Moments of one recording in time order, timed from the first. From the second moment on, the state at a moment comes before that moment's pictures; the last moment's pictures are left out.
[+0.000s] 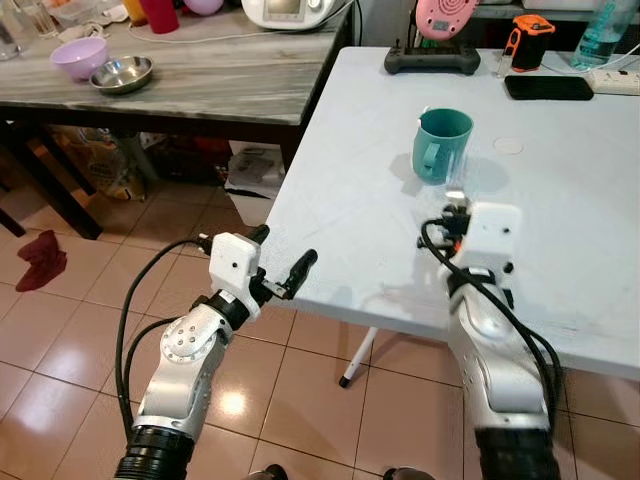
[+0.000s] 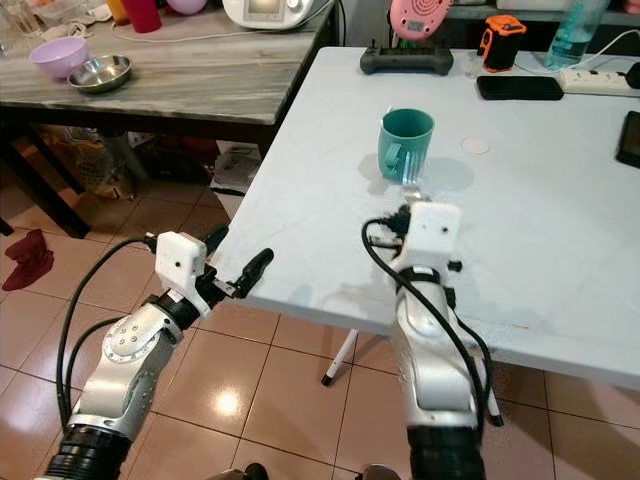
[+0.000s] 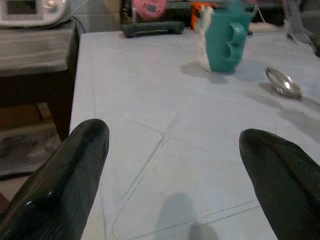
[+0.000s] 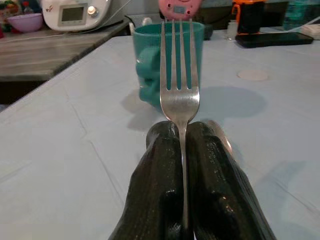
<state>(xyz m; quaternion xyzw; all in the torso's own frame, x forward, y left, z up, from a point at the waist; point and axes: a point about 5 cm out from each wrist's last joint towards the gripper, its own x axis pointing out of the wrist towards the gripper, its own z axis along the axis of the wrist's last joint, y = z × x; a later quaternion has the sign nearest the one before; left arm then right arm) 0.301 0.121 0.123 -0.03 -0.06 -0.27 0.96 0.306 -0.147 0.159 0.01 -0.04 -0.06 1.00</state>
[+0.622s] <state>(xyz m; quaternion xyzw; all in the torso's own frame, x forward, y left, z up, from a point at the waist) 0.312 0.125 0.127 -0.06 -0.06 -0.25 0.96 0.300 -0.140 0.158 -0.02 -0.05 -0.04 1.00</state>
